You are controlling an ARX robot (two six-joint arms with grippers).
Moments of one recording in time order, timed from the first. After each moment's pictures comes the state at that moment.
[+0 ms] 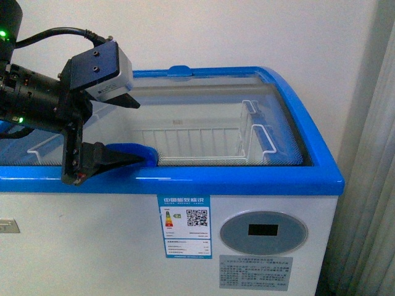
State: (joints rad) left arm -0.10 1.89 1.38 -0.10 0.71 1.30; right arm 0.29 0.43 0.61 -0.13 0.56 0.06
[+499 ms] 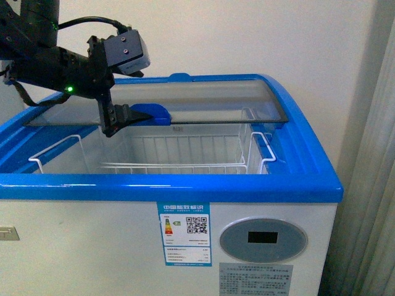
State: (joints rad) left arm -0.09 2.20 1.89 -0.09 0.60 1.25; right arm 0.29 0.43 0.61 -0.13 0.56 0.06
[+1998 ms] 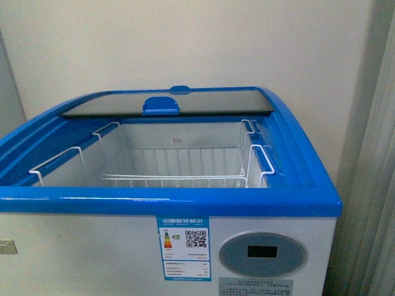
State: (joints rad) left arm -0.03 1.21 0.41 0.80 0.00 0.01; right arm 0.09 0.88 1.02 -0.65 -0.34 -0.49
